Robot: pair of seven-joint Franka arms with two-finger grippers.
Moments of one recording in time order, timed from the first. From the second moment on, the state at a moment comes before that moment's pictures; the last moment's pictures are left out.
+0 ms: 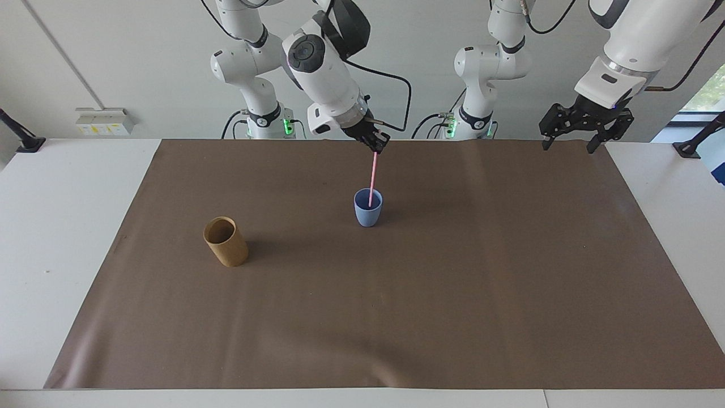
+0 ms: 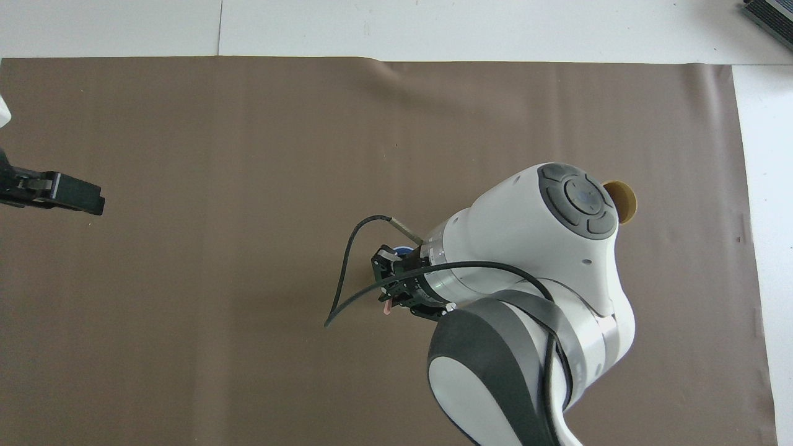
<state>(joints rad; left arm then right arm) -0.07 0.01 -0.04 -1.47 0.00 1.48 0.05 0.54 0.07 0.00 -1.80 0.52 1.87 1.07</state>
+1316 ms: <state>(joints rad) -0.07 0.01 -0.04 -1.47 0.00 1.47 0.05 0.45 0.08 -0.01 -1.75 0.32 1.96 0.91</state>
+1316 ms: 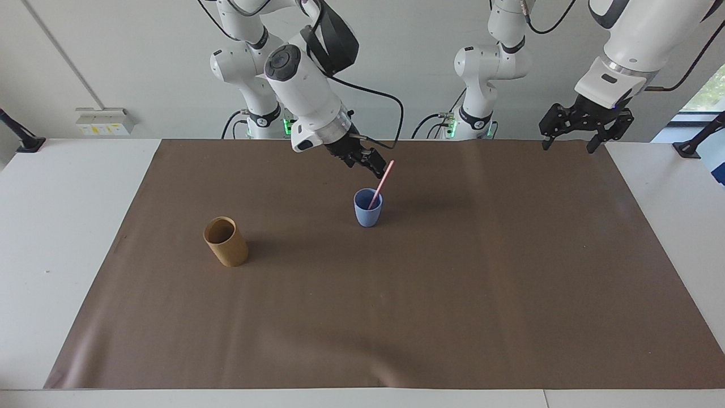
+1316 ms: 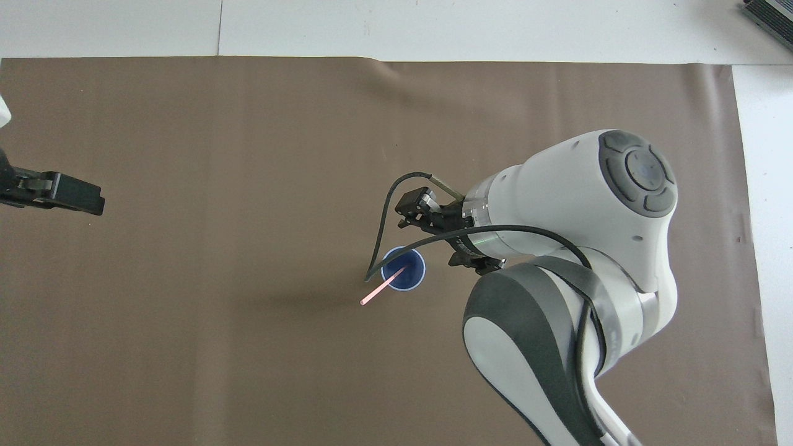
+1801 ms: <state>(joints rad) -0.07 0.01 -0.04 -1.47 0.00 1.47 0.05 0.35 0.03 -0.02 -1.64 0.05 1.81 0.65</state>
